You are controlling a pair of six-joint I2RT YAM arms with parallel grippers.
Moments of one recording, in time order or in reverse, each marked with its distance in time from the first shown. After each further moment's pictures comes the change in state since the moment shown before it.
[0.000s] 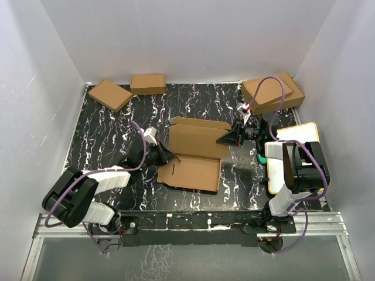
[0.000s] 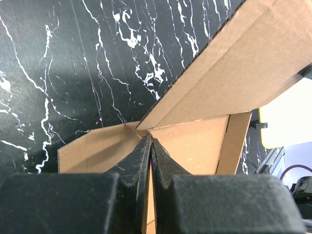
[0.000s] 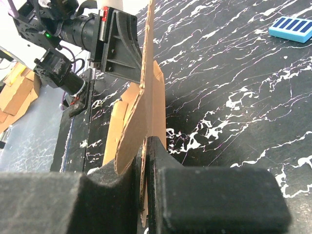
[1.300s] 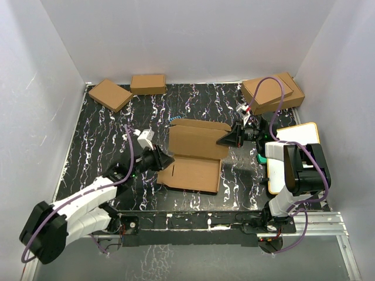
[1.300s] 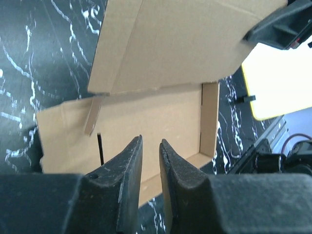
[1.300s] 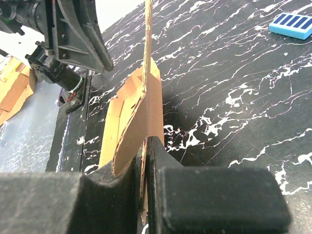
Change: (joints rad) left arm -0.080 -0.342 -0.017 -0.262 -0.059 0.092; right arm -0.001 -0.027 -0.003 -0.105 0.006 -0.087
